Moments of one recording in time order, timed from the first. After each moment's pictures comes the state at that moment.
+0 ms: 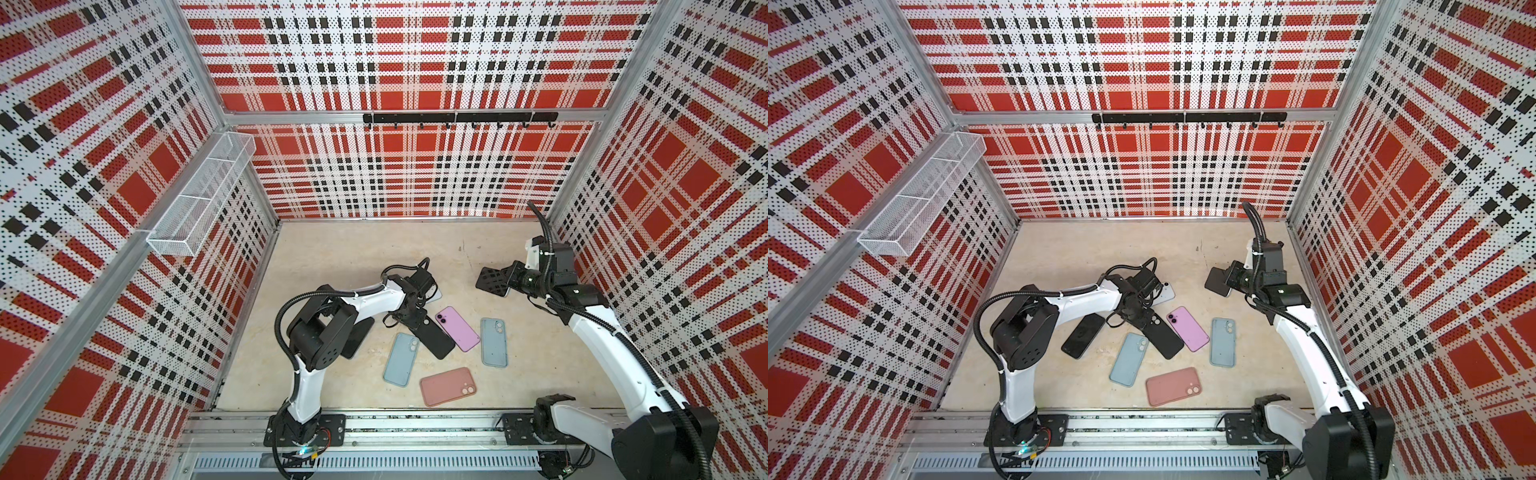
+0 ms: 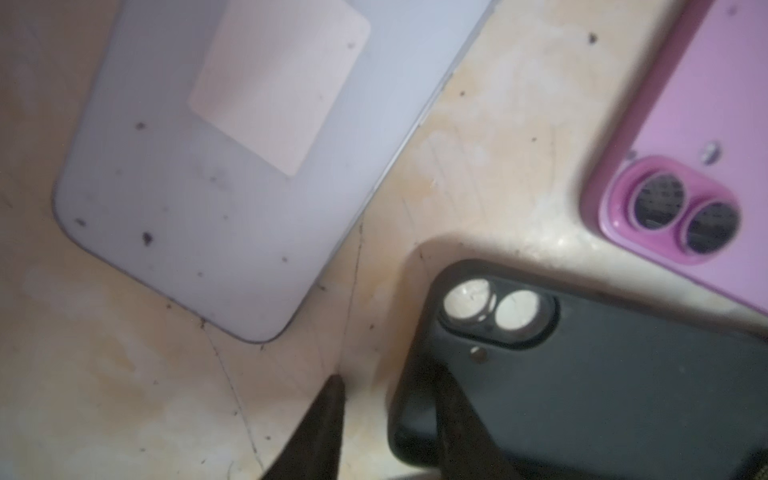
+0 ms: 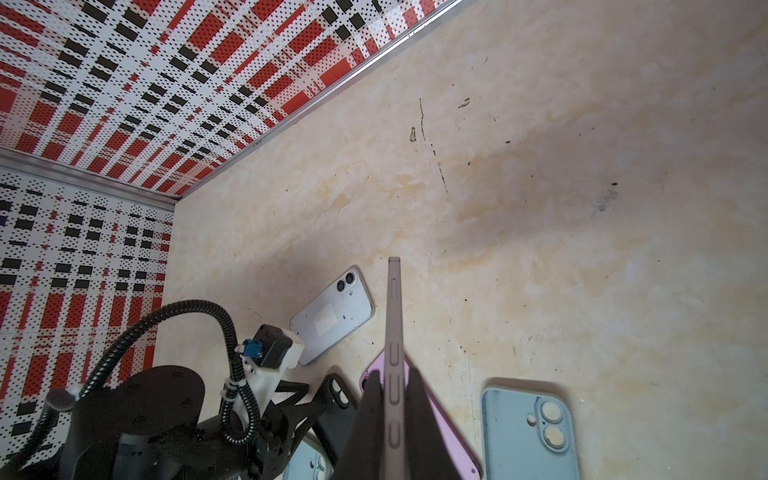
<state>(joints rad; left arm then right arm) -0.76 1.99 1.35 -0.70 -0.03 -0.17 0.13 1.14 1.00 -0.53 -0.19 0.55</state>
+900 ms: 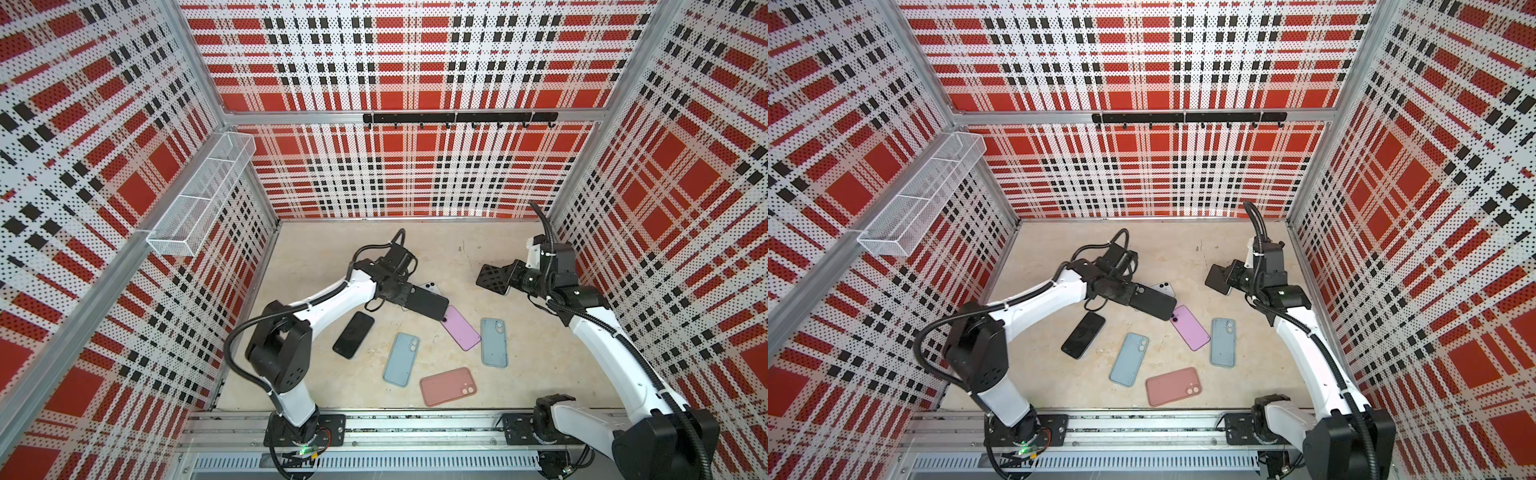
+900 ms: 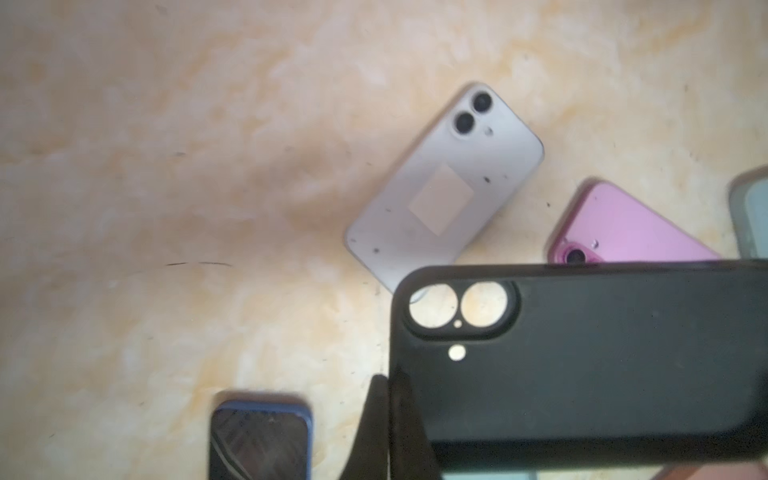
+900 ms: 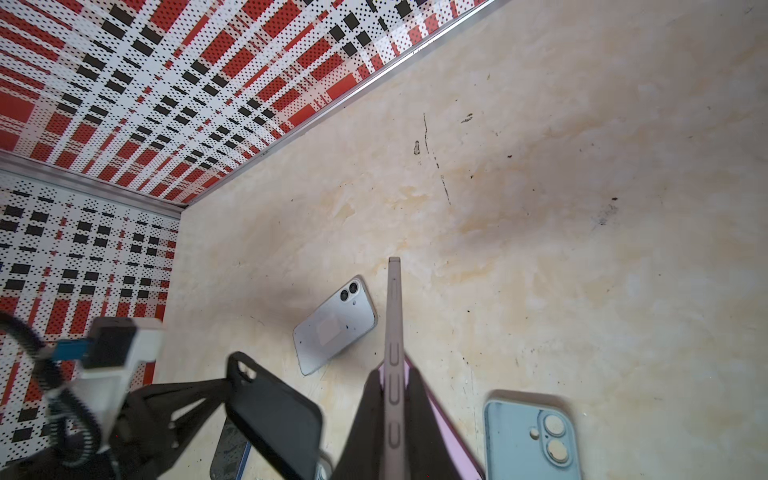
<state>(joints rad) -0.59 1.68 1.33 -0.72 -0.07 -0.21 0.13 1.13 0.99 -0.50 -0.18 0.55</state>
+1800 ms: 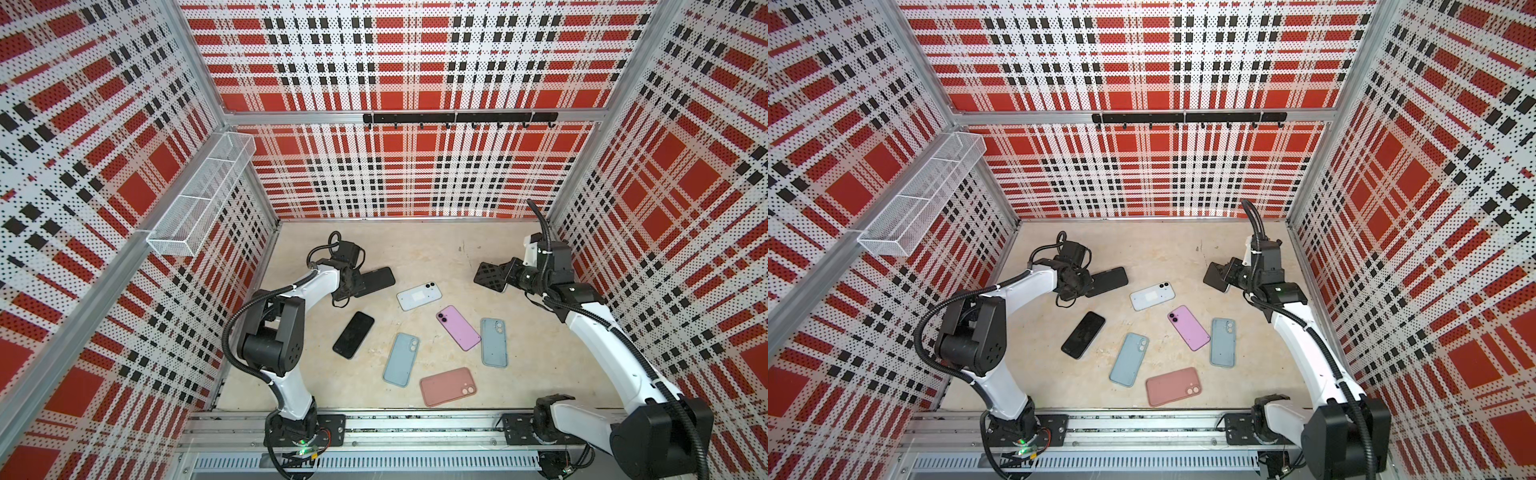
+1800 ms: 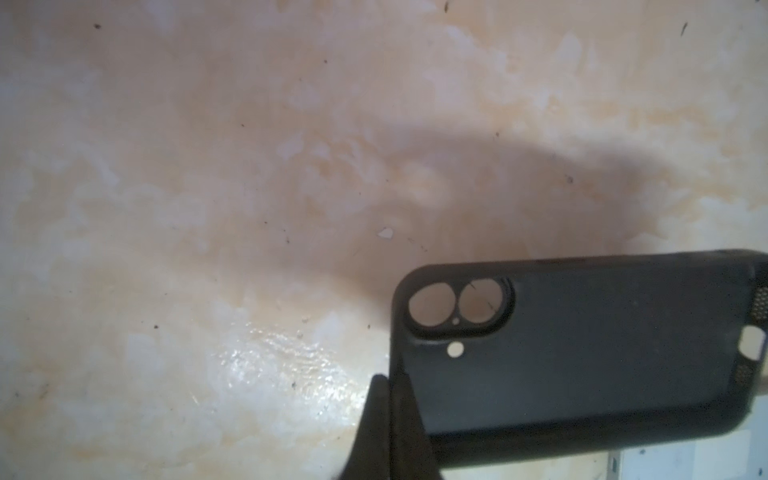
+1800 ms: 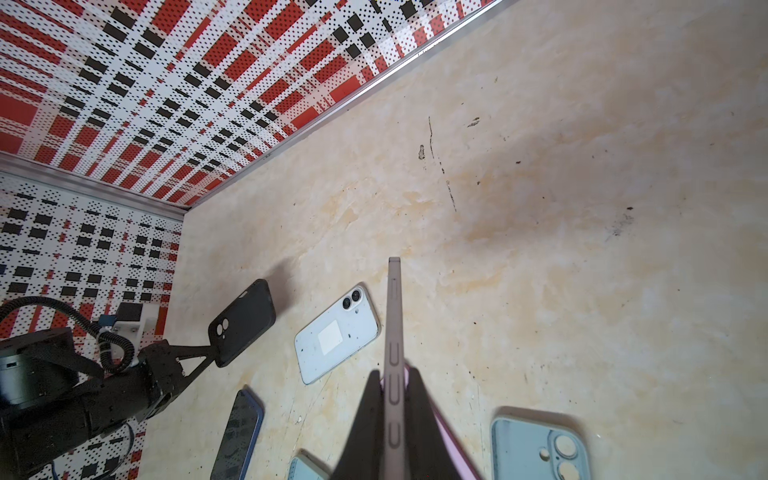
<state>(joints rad) -0.24 1.78 1.18 -0.57 -0.11 -0.63 0.13 1.17 0.99 -0.45 -0.20 0.55</state>
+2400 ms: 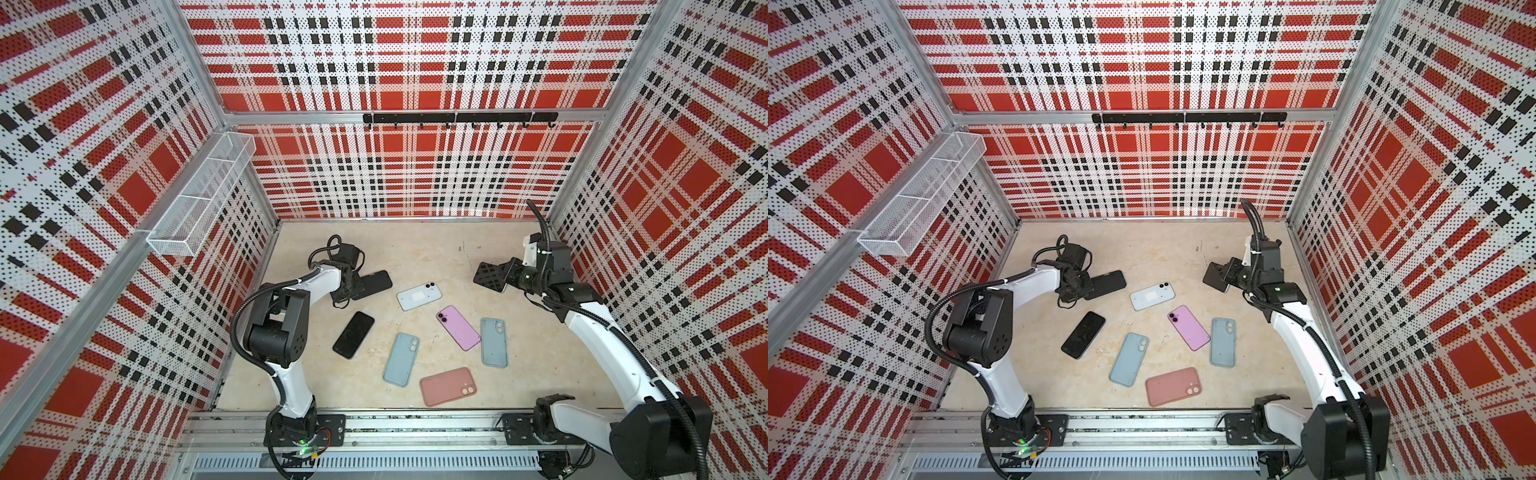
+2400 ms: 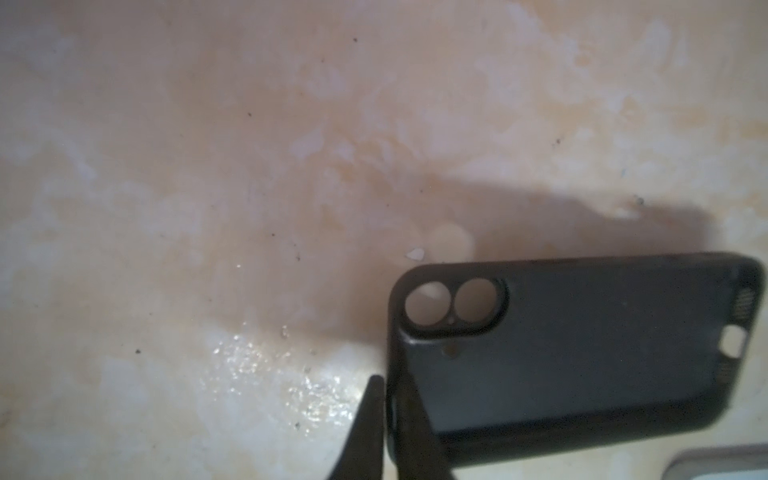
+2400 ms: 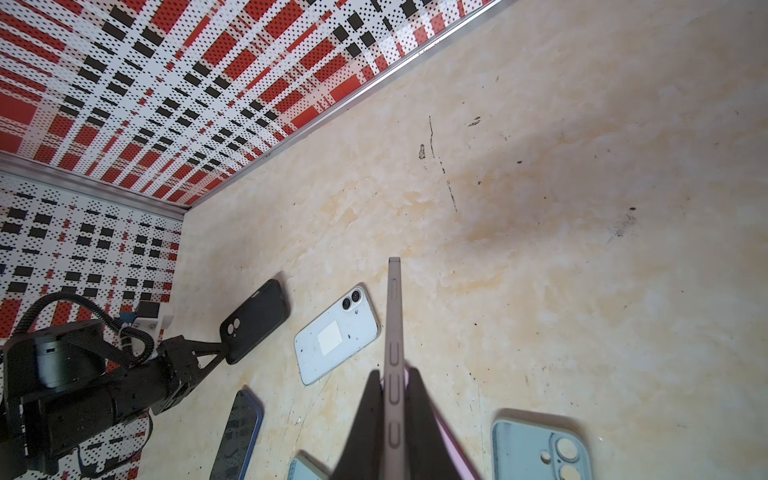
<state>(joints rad) -0.24 1.84 1.18 -0.55 -0.12 -0.65 0.13 1.18 0.99 -0.44 -0.20 0.55</state>
